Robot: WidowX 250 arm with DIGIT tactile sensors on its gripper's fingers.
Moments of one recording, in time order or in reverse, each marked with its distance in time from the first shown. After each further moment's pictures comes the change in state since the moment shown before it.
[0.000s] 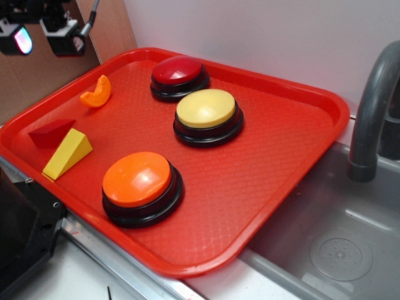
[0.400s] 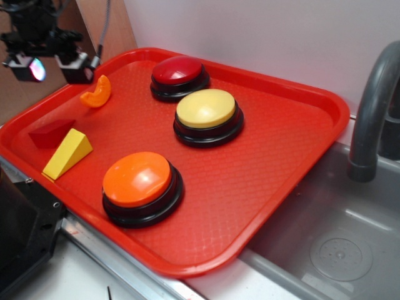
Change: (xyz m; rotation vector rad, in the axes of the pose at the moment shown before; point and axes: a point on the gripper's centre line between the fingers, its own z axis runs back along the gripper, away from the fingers) arm 0.018 -0.016 -0.055 0.007 -0.035 -0.083
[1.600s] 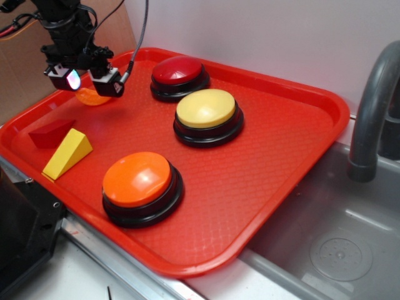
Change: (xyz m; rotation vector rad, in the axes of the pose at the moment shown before) arm 0.022 -0.009 -0.022 -0.042 -0.019 -0.123
